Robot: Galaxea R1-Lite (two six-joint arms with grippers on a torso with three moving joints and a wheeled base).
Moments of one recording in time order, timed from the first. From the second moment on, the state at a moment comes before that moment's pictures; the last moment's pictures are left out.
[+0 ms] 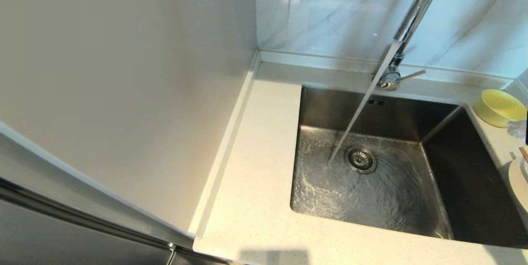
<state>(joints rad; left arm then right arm) 0.00 0.00 0.00 0.00 0.00 0.00 -0.14 1.28 -1.09 0.30 -0.05 0.00</state>
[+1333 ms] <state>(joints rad) 0.00 0.00 0.00 0.00 0.00 0.00 0.10 1.65 -1.06 -0.32 -0.27 0.11</state>
